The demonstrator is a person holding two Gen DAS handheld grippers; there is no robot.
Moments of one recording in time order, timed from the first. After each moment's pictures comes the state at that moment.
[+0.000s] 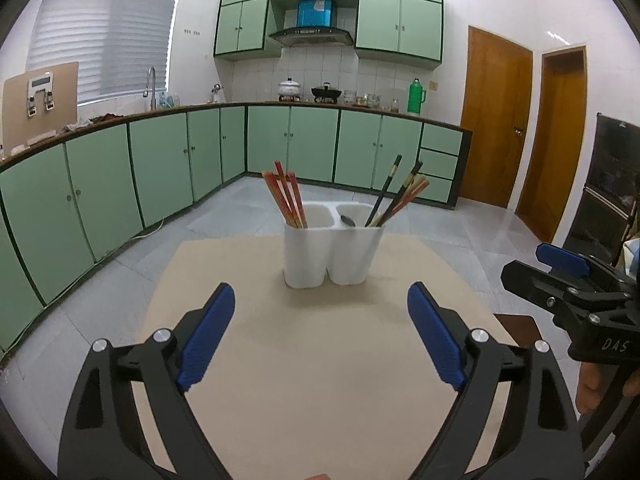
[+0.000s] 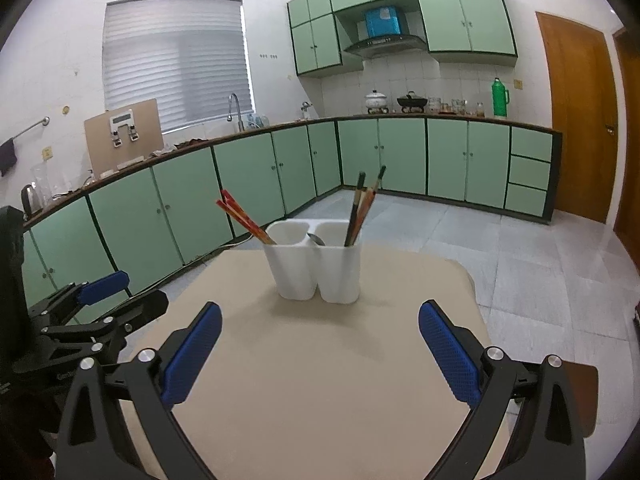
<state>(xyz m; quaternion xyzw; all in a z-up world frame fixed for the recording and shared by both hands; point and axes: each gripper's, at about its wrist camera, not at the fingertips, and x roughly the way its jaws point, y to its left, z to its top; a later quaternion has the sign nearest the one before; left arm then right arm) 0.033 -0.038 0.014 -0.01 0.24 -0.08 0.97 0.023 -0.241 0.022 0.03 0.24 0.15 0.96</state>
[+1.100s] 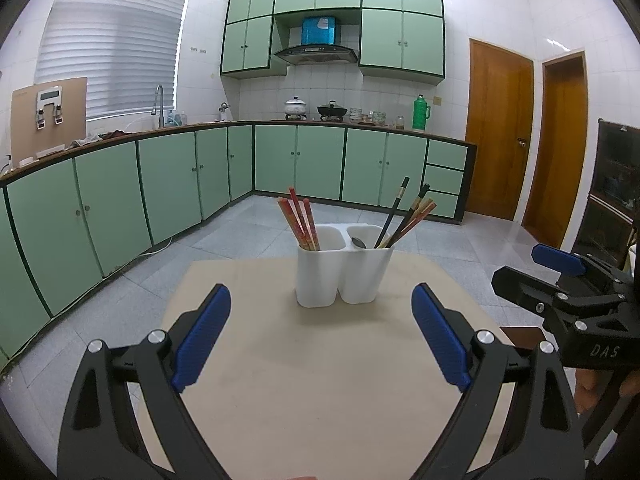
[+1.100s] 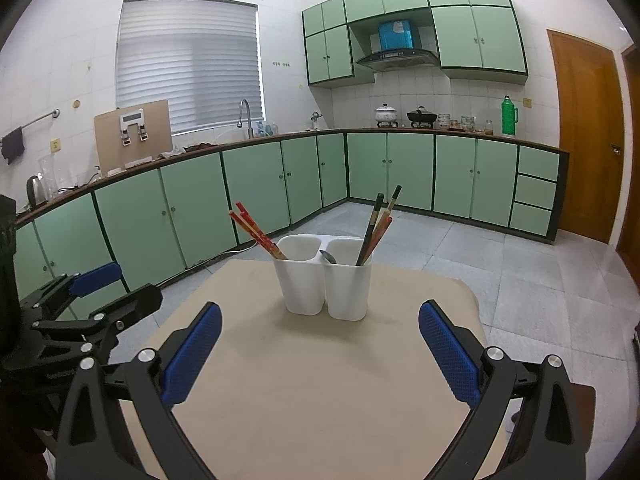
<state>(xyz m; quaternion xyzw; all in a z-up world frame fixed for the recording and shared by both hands) 0.031 -0.027 0.023 -0.01 0.21 -0.07 0.98 0.026 -0.228 0.028 0.01 0.22 0.16 0.96</state>
